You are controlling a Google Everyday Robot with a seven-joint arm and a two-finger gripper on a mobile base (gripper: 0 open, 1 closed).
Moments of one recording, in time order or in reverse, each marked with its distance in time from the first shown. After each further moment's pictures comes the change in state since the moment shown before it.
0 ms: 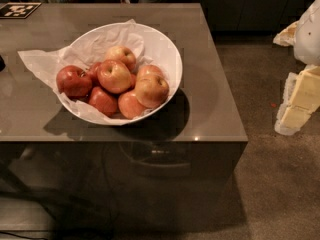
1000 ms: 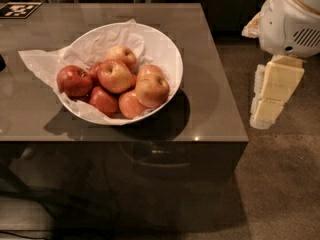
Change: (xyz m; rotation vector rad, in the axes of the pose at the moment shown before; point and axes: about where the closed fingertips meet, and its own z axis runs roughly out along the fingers) arm -0.053 0.009 -0.005 -0.025 0.019 -0.117
